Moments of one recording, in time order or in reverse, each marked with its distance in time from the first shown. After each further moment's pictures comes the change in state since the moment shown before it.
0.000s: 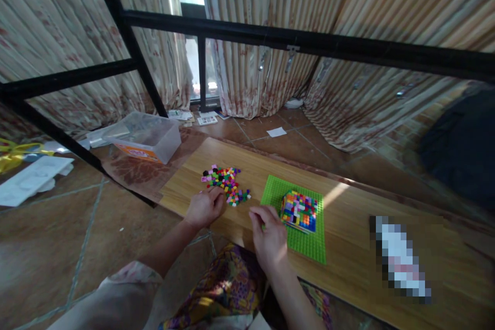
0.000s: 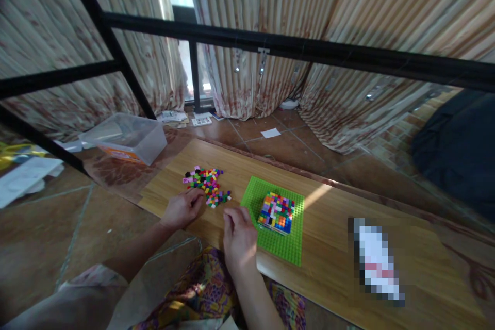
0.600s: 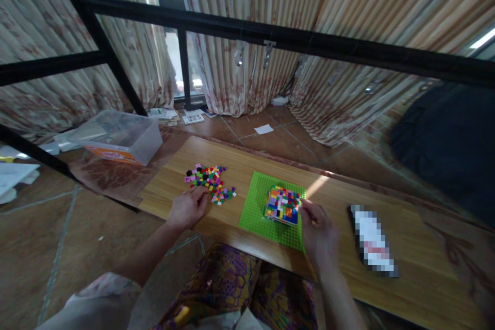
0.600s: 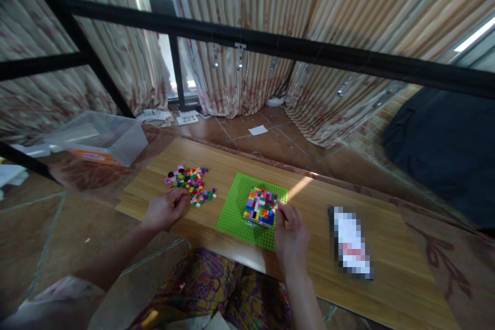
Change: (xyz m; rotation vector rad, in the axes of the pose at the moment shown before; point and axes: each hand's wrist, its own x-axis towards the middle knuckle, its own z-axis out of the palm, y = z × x) left_hand 0.001 0.000 0.001 0.044 0.011 -0.028; right_hand 0.006 0.074 -0.111 -0.330 0.225 0.234
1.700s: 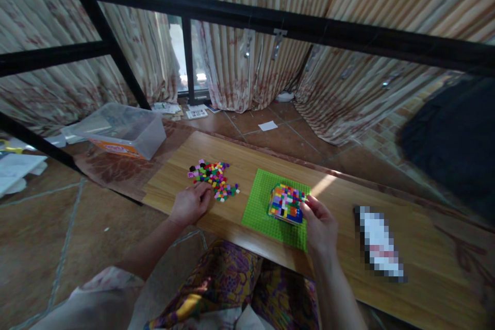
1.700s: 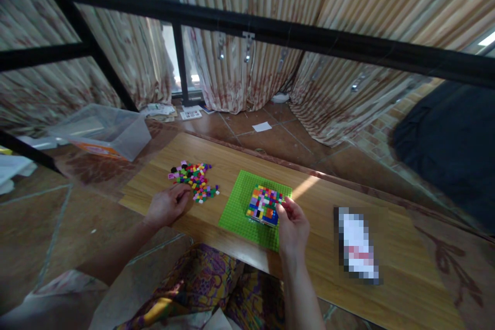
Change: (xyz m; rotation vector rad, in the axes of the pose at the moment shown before) left_hand 0.000 0.001 0.000 -0.011 0.007 -0.012; right_hand 0.005 0.009 0.030 0.707 0.081 0.509
